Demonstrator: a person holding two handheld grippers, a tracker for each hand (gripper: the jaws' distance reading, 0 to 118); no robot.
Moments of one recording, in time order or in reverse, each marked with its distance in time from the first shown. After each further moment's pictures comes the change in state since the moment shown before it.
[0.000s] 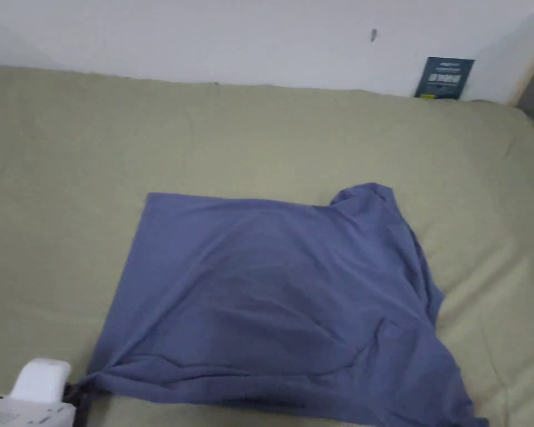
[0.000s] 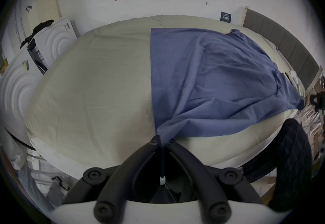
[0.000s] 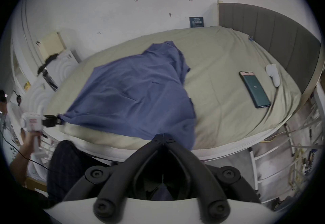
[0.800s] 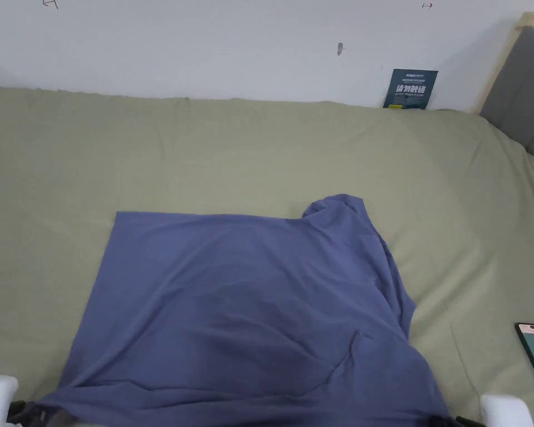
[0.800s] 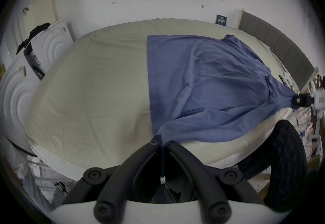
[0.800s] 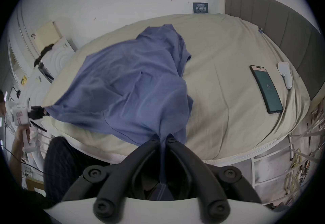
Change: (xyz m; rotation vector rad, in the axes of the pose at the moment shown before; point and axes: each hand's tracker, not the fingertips) left arm -0.002 0.028 0.028 0.001 -0.066 -0.020; right arm 0.032 0.025 -0.052 -0.099 0.042 0.011
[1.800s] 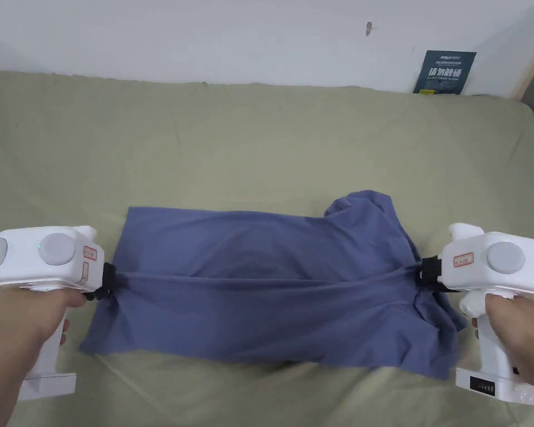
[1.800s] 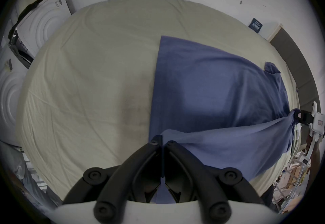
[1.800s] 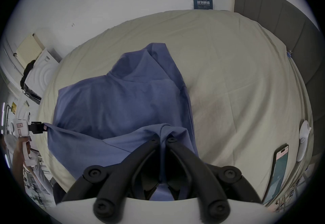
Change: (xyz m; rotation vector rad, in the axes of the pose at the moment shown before) left arm -0.018 0.206 -0.164 -0.244 0.044 0.239; right arm 0.013 0.241 -0.163 -0.111 -0.040 -0.031
